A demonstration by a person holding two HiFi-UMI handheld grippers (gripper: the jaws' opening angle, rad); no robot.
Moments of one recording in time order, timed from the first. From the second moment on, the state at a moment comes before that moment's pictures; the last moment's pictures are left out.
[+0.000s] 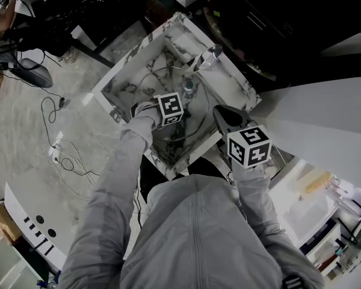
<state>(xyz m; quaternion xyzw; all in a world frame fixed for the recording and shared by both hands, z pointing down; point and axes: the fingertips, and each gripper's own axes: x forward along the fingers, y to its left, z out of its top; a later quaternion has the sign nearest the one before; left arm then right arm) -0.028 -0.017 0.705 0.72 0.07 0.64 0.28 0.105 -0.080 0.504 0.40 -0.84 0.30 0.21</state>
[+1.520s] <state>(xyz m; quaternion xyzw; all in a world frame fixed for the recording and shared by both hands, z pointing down) 0.016 -0.007 0.658 0.80 0.03 0.52 0.30 0.089 -0.077 0.497 0.38 -0.85 0.31 0.20</state>
